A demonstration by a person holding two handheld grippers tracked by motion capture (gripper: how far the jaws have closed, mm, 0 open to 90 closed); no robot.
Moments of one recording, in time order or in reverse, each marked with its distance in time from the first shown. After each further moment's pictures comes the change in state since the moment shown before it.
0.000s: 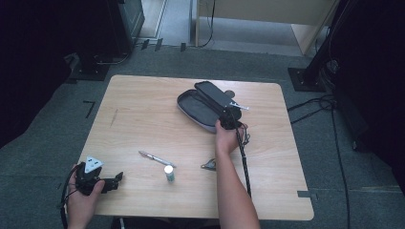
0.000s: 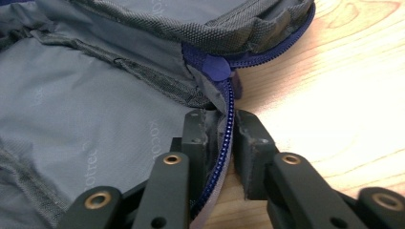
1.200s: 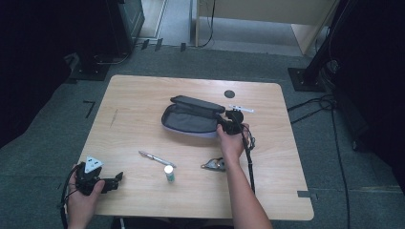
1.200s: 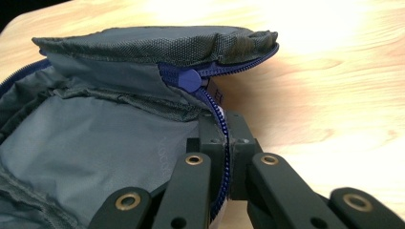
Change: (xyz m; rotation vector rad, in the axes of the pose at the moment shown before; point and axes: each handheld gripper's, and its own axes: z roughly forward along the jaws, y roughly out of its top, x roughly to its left) left arm 0.000 0.000 0.000 0.000 0.000 0.000; right arm -0.005 -0.008 -0.046 -0.014 0.271 -0.170
